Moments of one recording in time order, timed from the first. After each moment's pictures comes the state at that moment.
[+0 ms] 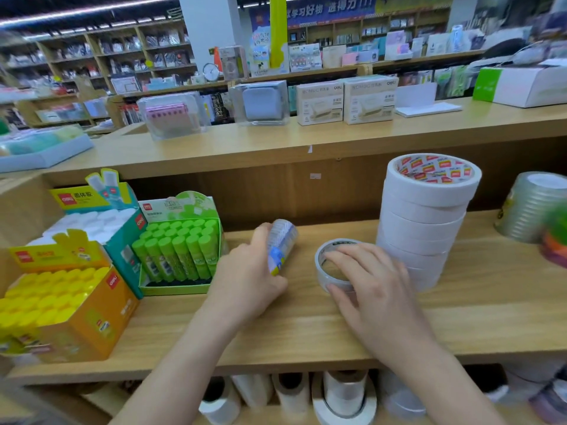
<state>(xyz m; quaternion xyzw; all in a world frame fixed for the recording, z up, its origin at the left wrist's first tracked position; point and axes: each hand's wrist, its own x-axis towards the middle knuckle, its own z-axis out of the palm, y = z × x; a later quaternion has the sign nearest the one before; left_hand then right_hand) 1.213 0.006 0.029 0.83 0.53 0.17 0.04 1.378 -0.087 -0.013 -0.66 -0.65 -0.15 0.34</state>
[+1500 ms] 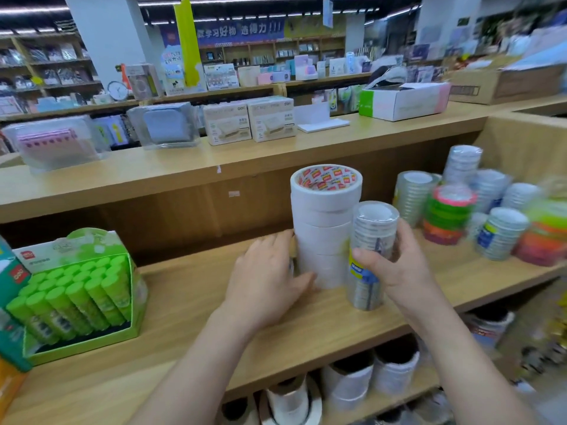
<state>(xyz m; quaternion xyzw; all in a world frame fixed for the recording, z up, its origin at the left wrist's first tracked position) 1.318 -0.014 0.023 0.92 0.32 0.23 0.05 1.478 -0.135 0.003 -0.58 -0.40 0.17 0.70</state>
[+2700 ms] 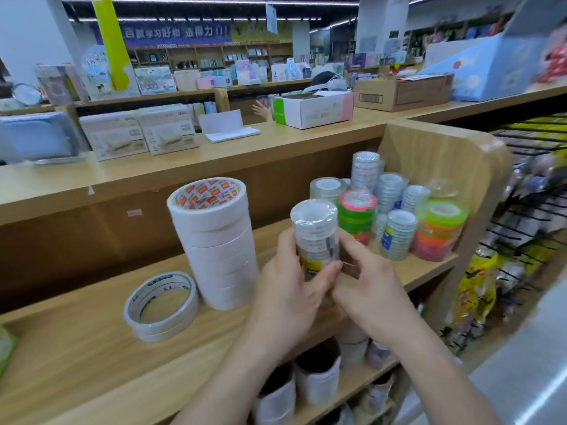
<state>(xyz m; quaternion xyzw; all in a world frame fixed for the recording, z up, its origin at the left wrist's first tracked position) 1.437 -0.114 0.021 0.84 0.22 0.34 0.35 1.530 -0.214 0.017 -0.66 -0.49 0.07 0.57</state>
